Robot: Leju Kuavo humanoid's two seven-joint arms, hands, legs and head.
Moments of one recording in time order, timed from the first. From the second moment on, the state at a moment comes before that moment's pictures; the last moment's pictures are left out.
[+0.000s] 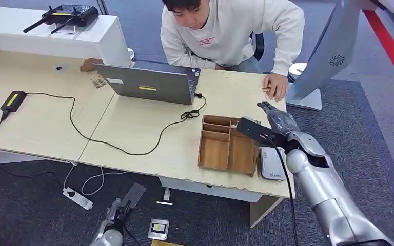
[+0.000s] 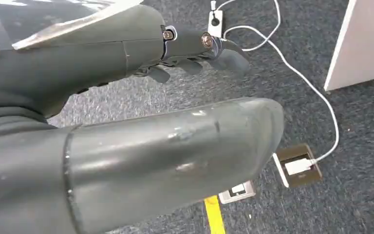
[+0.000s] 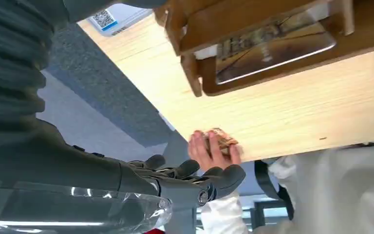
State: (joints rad) left arm -0.22 0.05 -0.57 -0.63 -0.23 0.45 0.03; right arm -0.79 -0.07 0.57 -0.78 0.90 -0.04 0.02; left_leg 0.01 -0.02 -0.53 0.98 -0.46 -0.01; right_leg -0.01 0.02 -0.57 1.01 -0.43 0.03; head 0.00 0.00
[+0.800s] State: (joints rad) left arm -0.17 0.05 -0.51 -0.63 -0.17 0.44 0.04; right arm -0.84 0.01 0.59 -0.73 0.89 -0.02 -0.02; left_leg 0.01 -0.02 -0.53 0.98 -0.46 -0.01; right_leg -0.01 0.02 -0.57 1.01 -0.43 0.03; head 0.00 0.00
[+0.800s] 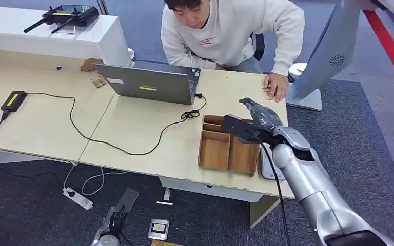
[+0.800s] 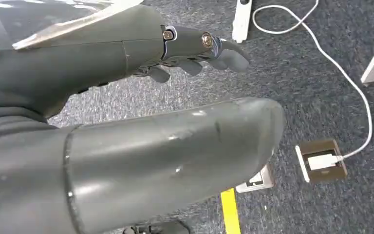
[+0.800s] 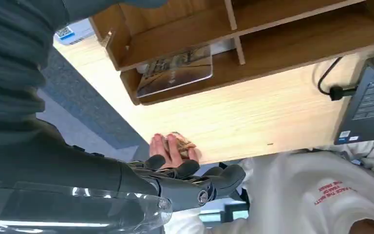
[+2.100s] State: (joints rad) left arm -0.19 0.05 -0.51 -0.64 -0.23 0.42 0.06; right arm -0.83 -0.02 0.60 -0.71 0.88 -0.02 0.02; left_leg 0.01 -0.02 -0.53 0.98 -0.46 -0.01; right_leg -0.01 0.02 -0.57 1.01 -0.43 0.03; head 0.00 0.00
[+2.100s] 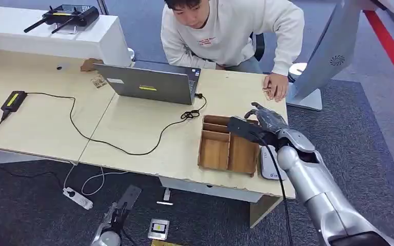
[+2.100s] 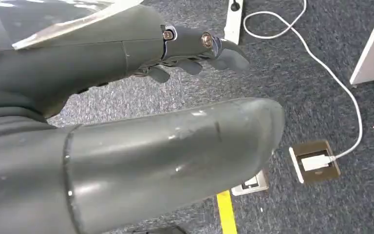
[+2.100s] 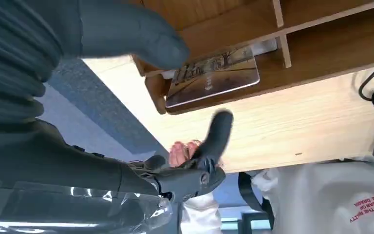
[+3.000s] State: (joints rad) left arm -0.18 0.05 -0.50 -0.62 -0.21 0.42 0.06; right arm -0.82 -0.01 0.58 -0.71 0.87 -0.07 0.00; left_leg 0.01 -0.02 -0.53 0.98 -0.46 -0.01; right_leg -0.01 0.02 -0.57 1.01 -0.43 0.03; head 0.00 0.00
